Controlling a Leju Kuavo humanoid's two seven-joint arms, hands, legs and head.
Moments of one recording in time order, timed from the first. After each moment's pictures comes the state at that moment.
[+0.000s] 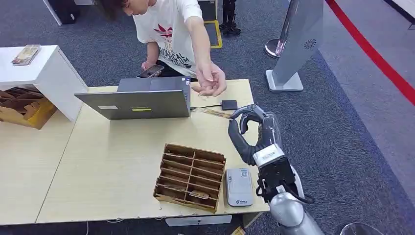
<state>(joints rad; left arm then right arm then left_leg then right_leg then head) -0.05 0.01 -1.24 -0.12 1.52 0.10 0.02 -0.24 -0.06 0.54 -1.72 0.27 -0.37 -0.25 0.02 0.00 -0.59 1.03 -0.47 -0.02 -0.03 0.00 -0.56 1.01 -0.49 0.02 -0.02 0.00</state>
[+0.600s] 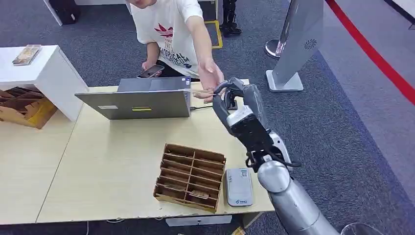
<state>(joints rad) -0.07 0.01 -1.25 -0.12 1.51 0.10 0.03 -0.49 0.00 0.57 -1.50 0.31 -0.31 -0.16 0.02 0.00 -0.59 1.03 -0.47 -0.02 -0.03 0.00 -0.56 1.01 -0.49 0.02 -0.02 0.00</state>
